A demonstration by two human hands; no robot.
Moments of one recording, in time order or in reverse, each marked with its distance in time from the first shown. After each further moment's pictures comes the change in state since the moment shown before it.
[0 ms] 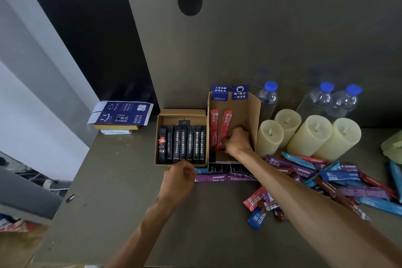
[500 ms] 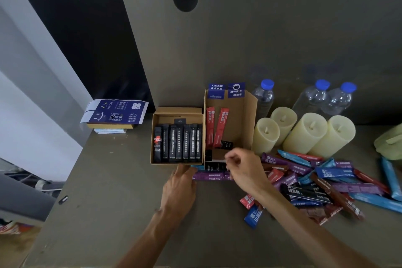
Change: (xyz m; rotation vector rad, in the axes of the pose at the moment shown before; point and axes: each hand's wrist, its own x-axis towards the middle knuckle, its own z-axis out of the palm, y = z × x) left_hand -0.010 -0.015 0.030 0.379 0.035 0.244; right_hand -0.114 0.011 -0.035 0.083 -0.055 -0.170
